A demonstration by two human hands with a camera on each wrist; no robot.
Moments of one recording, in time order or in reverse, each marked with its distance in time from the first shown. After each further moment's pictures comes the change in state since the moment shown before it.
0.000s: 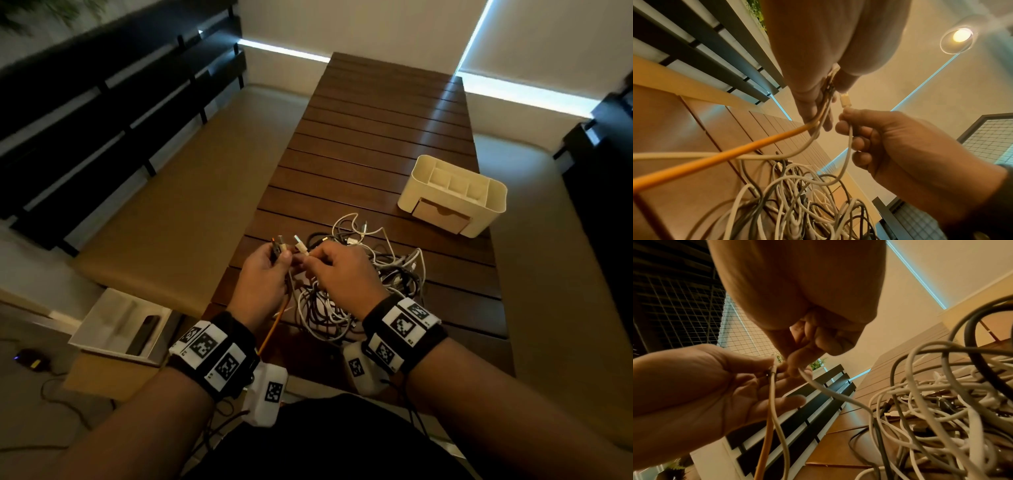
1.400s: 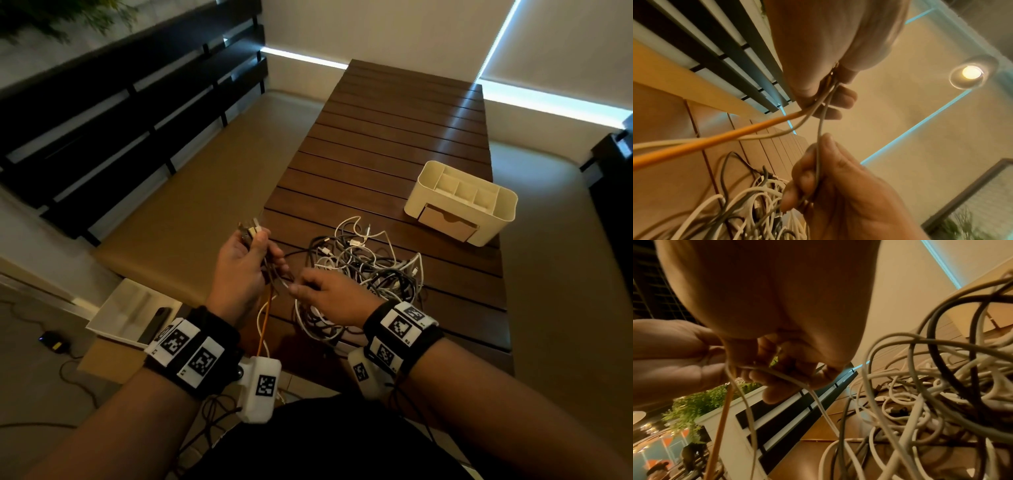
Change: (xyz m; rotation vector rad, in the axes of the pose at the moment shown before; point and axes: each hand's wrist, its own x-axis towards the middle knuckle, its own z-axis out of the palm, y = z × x) left_hand -0.021 0.020 0.002 -0.304 0.174 0.110; right_hand -0.011 0.015 -0.006 -0.005 -0.534 -0.058
